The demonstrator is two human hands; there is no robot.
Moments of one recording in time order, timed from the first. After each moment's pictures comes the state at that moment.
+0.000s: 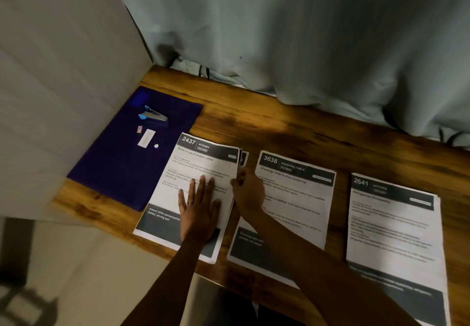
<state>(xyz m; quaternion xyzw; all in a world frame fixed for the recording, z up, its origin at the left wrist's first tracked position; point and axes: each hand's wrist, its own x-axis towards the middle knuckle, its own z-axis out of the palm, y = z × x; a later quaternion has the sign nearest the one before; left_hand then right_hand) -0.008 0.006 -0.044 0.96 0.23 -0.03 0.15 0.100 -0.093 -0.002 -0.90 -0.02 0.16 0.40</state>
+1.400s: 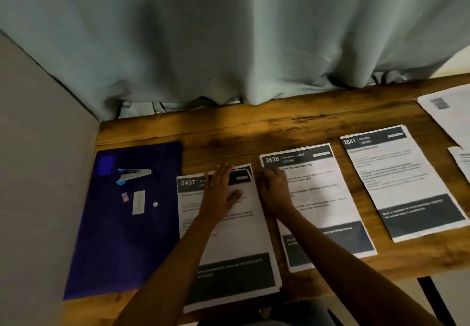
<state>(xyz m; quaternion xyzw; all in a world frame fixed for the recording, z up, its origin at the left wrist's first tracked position) 0.117 0.097 -0.045 0.95 -0.13 -0.04 0.28 0.112 -0.083 -0.014 -0.93 0.04 0.00 0.37</state>
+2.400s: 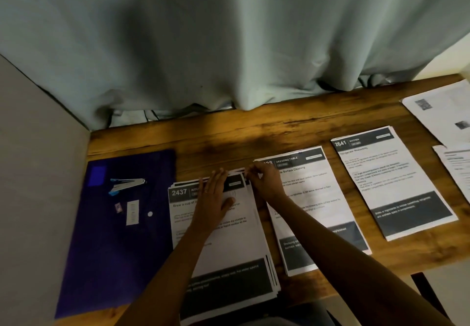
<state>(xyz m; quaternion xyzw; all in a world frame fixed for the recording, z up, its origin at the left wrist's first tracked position) 0.113 0.103 -0.040 0.95 -0.17 0.00 0.26 0.142 -0.082 0.001 -0.89 0.02 0.02 0.45</state>
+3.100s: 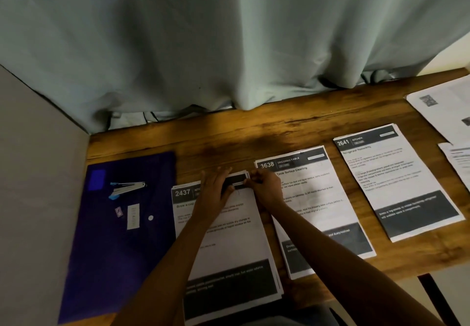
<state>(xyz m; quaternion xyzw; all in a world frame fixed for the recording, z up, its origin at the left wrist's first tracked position) 0.135 0.098 -0.023 0.93 -0.13 -0.02 0.35 0.132 -0.071 0.001 -0.84 0.13 0.06 0.52</state>
